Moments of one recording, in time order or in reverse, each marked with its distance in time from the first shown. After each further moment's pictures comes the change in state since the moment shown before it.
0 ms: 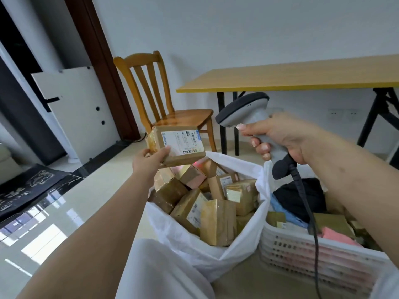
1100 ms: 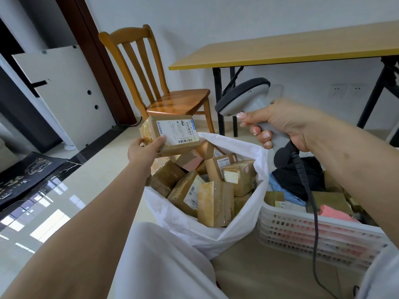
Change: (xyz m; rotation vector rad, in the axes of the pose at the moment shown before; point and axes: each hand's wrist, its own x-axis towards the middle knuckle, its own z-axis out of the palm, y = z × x) left_hand 0.005 -0.025 0.013 0.084 0.078 -0.016; right_hand 0.011 0.025 -0.008 -0.031 -0.014 0.059
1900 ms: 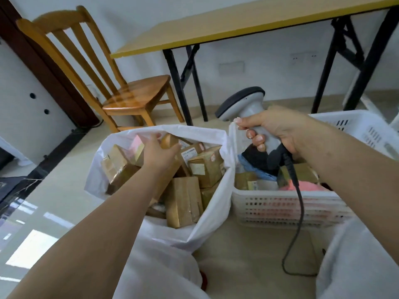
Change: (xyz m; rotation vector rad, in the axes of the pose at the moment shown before) left_hand -0.052 -0.014 0.121 0.406 -0.291 0.274; right_hand 0.031 0.078 -0.078 0.192 0.142 0.183
